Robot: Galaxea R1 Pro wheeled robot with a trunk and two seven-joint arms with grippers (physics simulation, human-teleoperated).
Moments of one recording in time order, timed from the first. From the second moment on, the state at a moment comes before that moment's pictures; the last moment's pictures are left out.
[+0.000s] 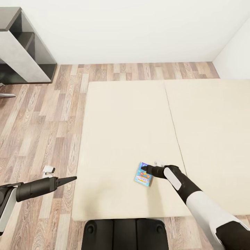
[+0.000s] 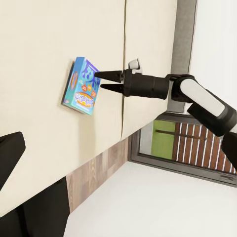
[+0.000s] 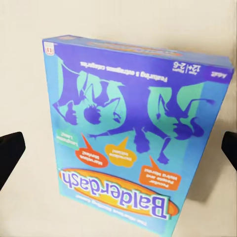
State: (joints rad) left arm -0.36 0.32 0.29 -1.45 0.25 1.03 -1.31; right arm -0.85 -0.07 0.36 -0.63 -0.79 0.56 -0.01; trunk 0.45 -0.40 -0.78
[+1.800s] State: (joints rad) left arm -0.35 0.37 0.35 -1.45 0.24 1.02 -1.50; right arm -0.85 -0.08 0.36 -0.66 -0.78 0.56 -0.02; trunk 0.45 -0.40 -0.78
